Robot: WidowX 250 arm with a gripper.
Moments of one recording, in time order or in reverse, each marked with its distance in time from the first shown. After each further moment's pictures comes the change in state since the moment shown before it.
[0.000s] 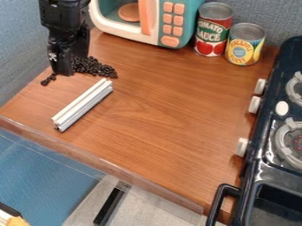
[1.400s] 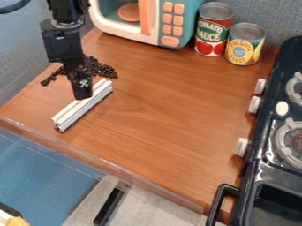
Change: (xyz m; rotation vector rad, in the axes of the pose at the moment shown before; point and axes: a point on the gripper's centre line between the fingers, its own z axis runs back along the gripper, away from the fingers) arm -0.023 0.016 -0.024 0.059 0.123 0.716
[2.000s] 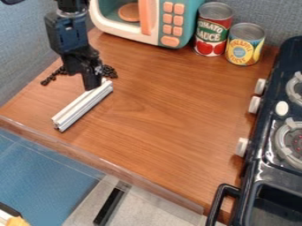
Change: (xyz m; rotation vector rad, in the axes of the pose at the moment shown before) arm -0.008 -0.006 -0.002 0.048 -0.027 0.252
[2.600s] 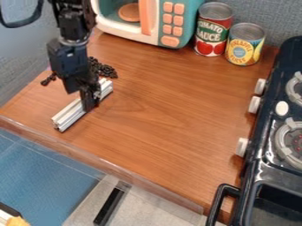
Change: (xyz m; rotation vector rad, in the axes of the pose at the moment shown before) arm 0.009 0.007 -0.029 -0.056 -0.003 -0.028
